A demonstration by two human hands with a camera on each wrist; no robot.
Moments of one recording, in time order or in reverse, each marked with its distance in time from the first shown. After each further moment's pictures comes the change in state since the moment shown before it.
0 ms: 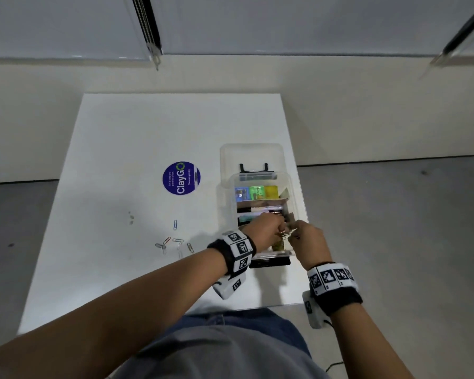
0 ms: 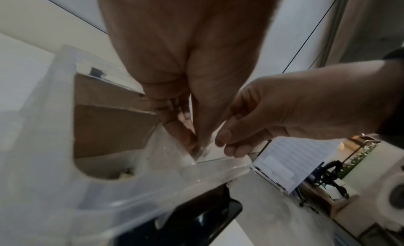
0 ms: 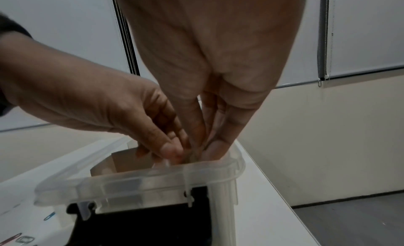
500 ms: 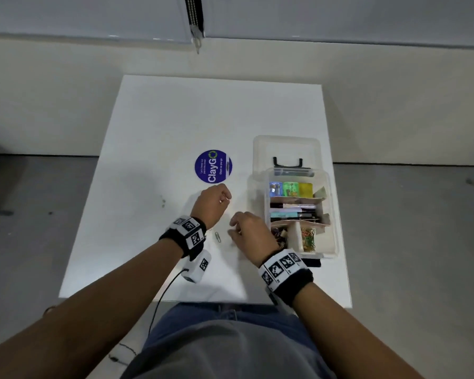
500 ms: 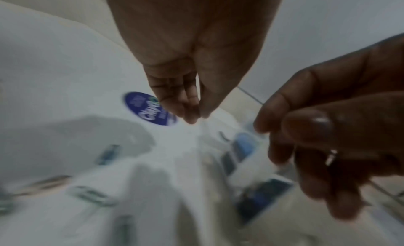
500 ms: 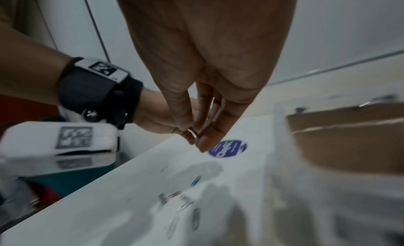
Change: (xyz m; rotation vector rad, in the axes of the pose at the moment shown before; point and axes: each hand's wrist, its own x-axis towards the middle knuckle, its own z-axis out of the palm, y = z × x) left_hand -0.076 -0.159 -0.068 -0.141 0.511 -0.379; right_hand -0.013 -0.143 0.095 0.004 -0.284 -0.431
